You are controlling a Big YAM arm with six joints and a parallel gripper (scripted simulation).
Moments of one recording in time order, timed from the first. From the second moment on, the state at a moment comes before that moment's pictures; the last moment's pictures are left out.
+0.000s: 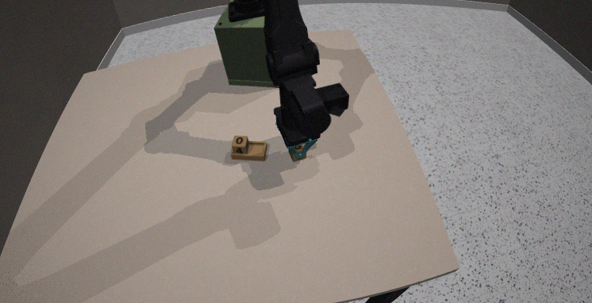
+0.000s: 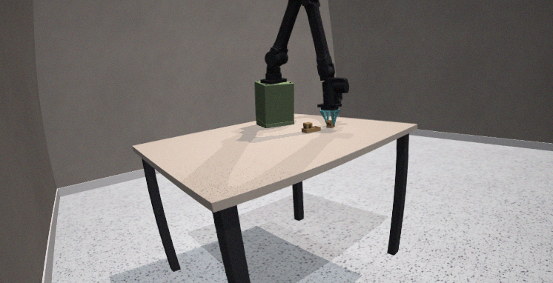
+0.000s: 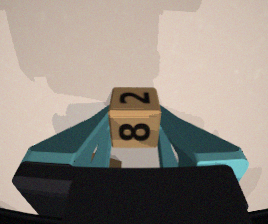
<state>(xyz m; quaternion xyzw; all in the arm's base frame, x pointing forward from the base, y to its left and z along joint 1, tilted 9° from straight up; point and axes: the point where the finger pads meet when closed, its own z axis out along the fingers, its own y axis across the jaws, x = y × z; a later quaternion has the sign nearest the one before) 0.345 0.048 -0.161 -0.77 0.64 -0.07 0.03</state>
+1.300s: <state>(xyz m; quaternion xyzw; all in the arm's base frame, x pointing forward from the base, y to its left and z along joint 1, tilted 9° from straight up) 0.344 0.048 -0.161 -0.77 0.64 -0.07 0.03</state>
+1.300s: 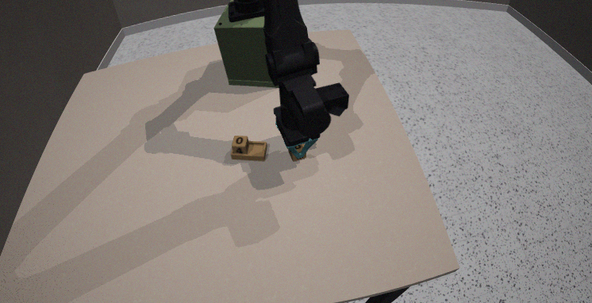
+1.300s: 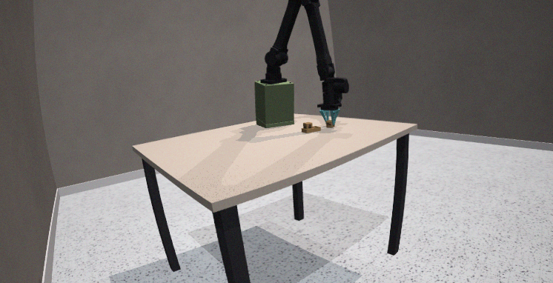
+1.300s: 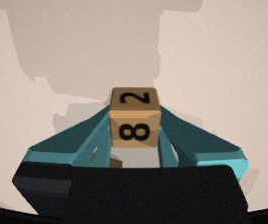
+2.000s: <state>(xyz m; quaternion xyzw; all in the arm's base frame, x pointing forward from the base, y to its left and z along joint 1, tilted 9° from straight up) 0.345 0.048 -0.162 -0.77 0.64 -0.07 0.03</state>
